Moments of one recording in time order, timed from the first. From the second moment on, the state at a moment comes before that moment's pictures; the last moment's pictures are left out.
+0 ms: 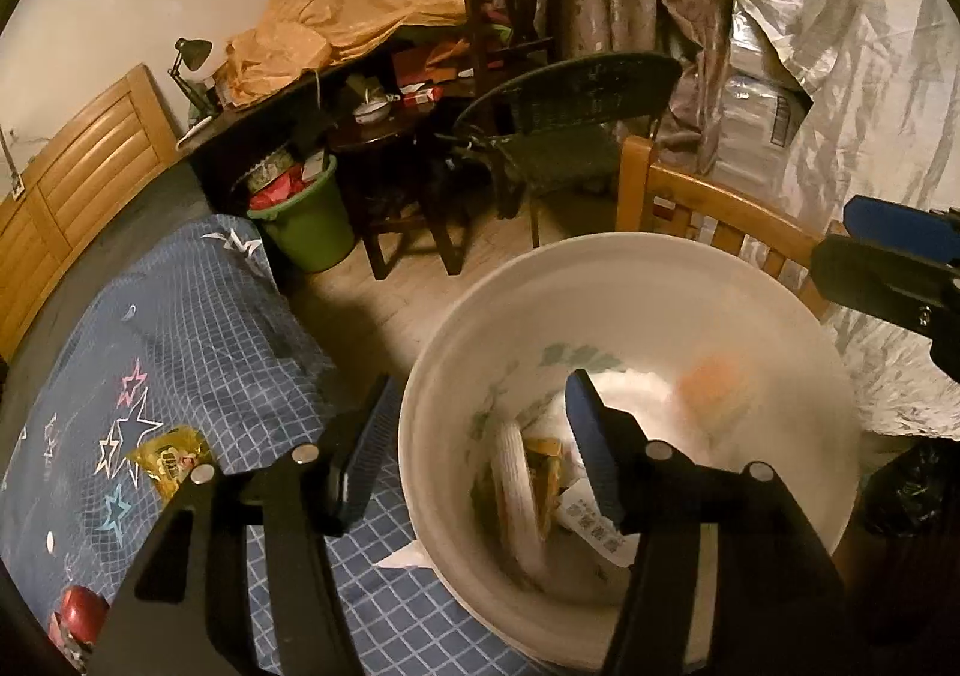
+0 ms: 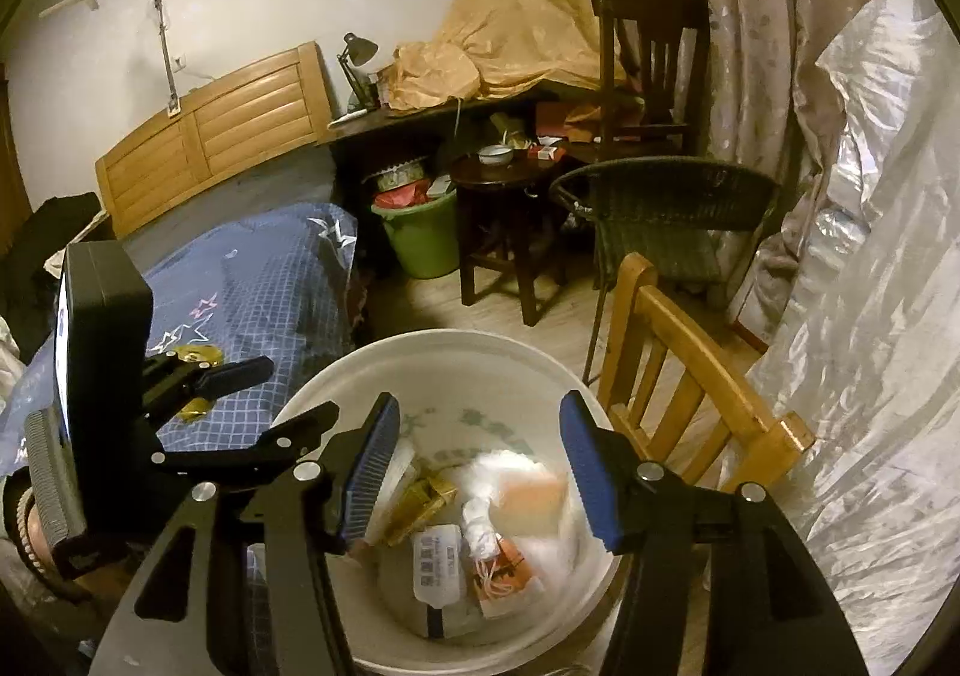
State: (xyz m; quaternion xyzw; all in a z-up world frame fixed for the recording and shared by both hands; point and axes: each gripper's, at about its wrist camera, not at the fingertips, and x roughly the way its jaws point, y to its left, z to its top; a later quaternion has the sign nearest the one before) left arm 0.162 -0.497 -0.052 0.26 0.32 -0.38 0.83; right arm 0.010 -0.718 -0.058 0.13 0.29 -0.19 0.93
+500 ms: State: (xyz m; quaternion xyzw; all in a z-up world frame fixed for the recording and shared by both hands) left arm 0.156 -0.487 -0.046 0.26 0.30 -0.36 0.84; right arm 0.002 -0.720 -0.065 0.14 0.29 -0.21 0.92
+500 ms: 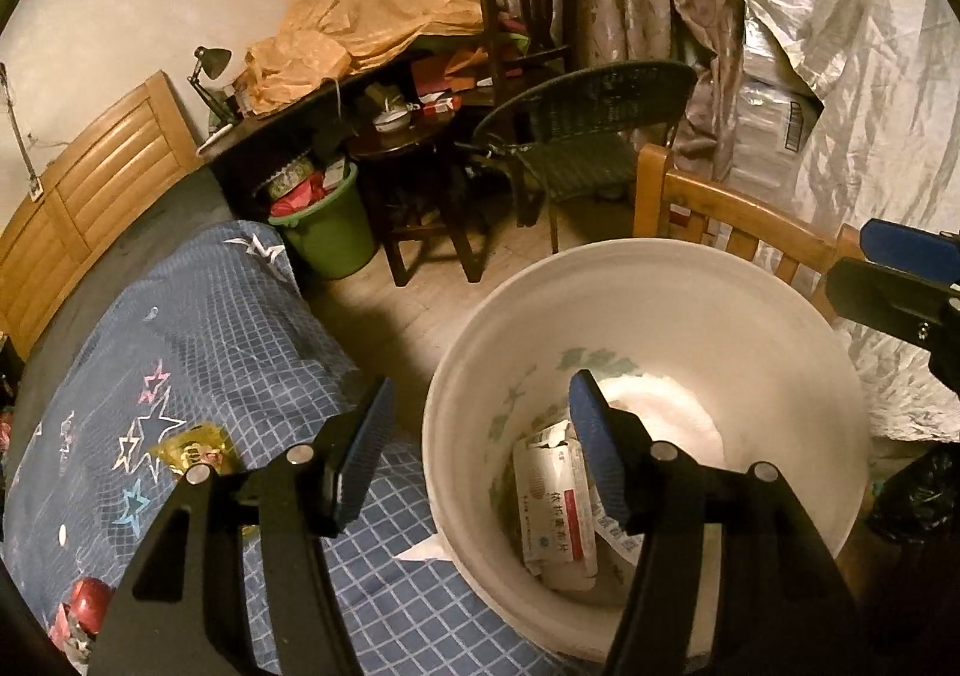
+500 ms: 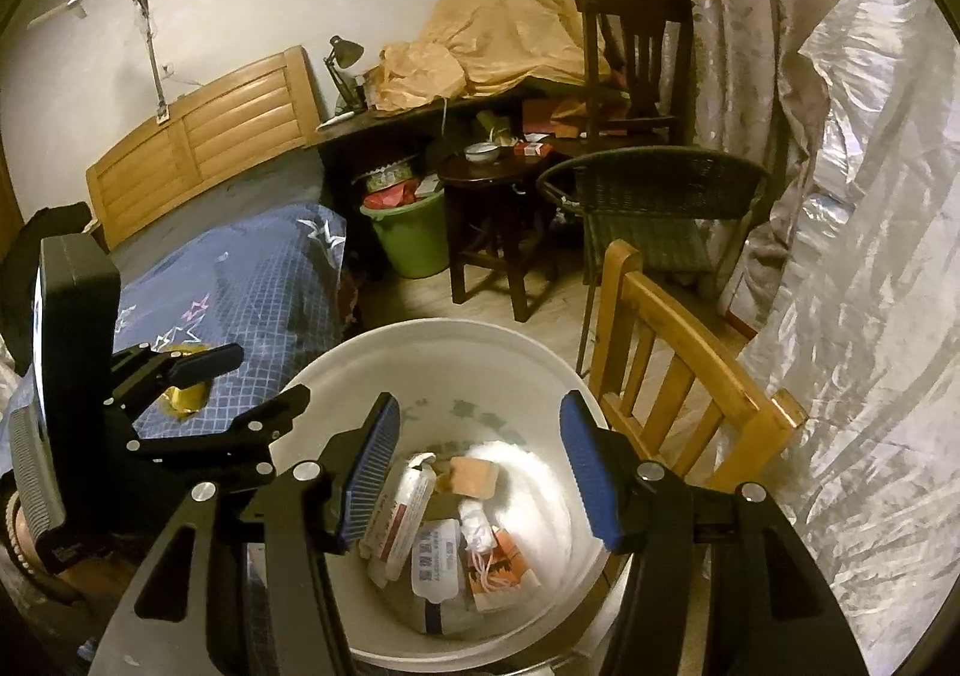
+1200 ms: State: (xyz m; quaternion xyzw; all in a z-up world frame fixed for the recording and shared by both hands) left arm 0.138 -0.397 -0.020 0.25 0.25 -0.30 0.88; right arm -0.071 -0.641 -0.026 0.11 0.08 -0.30 0.94
